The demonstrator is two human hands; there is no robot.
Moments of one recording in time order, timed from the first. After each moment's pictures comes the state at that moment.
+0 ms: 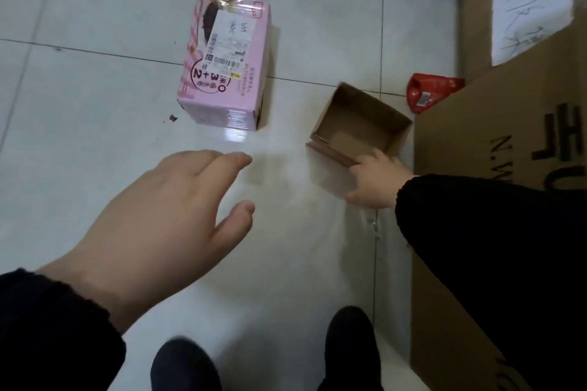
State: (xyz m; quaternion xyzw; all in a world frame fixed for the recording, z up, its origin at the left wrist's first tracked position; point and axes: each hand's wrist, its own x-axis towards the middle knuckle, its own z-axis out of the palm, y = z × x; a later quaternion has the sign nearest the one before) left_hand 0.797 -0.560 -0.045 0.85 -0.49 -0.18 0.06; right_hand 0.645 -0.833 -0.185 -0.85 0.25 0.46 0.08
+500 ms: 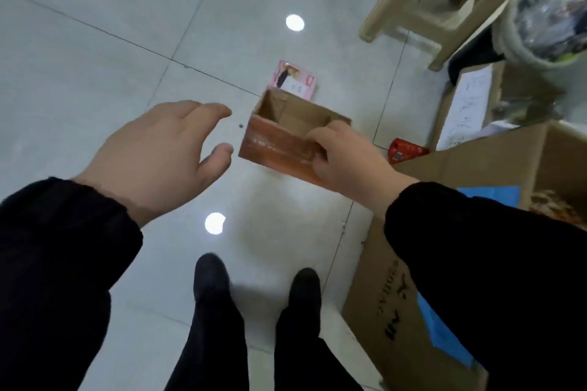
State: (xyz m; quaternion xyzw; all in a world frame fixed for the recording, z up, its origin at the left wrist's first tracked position) left_hand 0.831 -0.492 0.217 0.92 -0.35 -0.15 0.11; right_hand 0.729 -0.736 0.155 -0.95 0.12 0.16 0.23
